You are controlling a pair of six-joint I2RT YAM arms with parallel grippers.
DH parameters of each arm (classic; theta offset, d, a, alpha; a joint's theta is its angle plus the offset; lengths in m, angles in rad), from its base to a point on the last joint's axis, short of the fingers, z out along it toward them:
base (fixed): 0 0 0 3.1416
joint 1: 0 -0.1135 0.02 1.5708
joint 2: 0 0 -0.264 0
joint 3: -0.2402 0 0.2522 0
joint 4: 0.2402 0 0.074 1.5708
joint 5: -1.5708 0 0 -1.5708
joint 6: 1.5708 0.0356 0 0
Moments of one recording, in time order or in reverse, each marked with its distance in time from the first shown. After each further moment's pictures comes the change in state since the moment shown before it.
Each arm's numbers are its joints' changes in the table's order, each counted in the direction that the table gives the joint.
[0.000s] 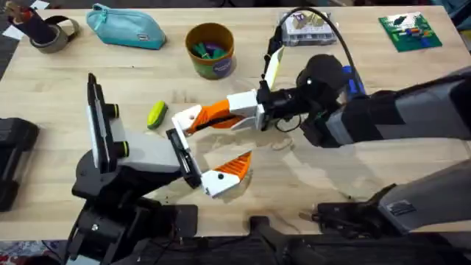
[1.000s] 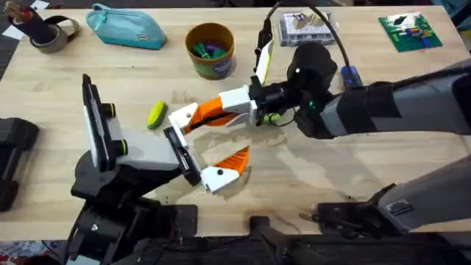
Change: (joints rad) left arm -0.007 0.000 0.000 -0.003 0.038 -0.003; right arm -0.019 0.017 -0.095 0.144 0.051 -0.095
